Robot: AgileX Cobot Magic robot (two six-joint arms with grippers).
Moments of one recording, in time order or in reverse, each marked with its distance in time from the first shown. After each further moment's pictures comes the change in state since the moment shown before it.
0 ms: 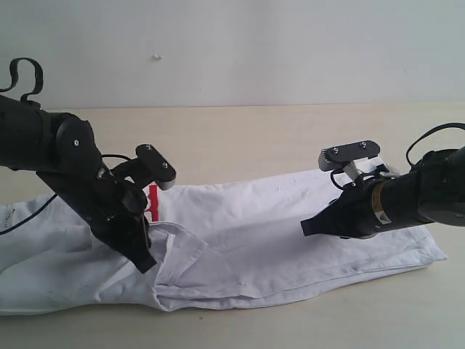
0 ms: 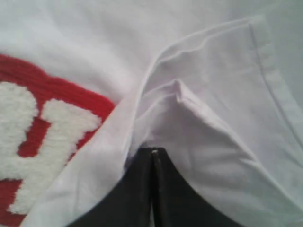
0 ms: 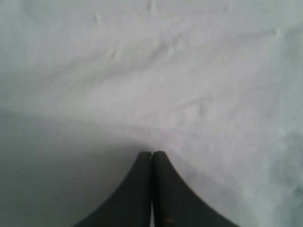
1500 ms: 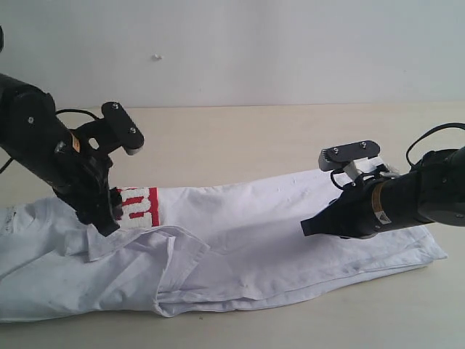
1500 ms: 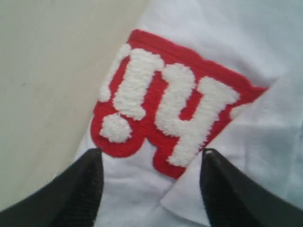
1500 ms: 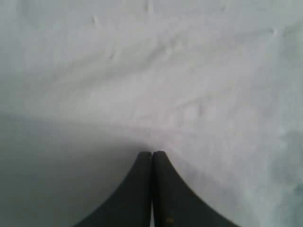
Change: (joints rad) left arm 0.059 -0.134 0.002 0.362 -0.023 -0.197; right arm 0.000 0.000 0.000 0.000 0.000 0.000
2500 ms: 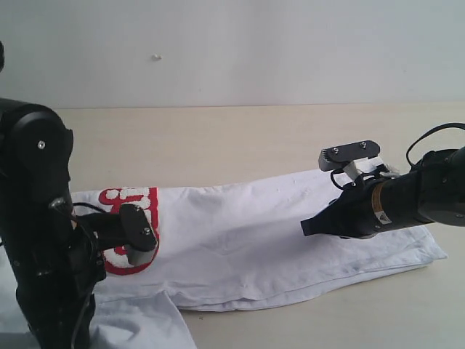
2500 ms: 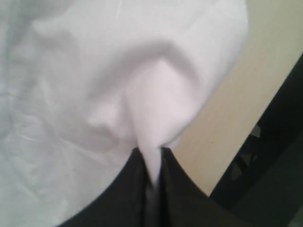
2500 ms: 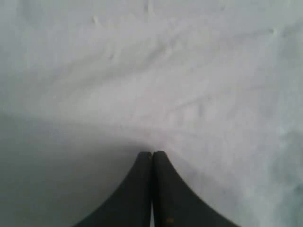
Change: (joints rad) left arm -0.202 -0.115 0.110 -0.300 0.611 0.166; right arm 0.000 0.000 0.000 0.000 0.000 0.000
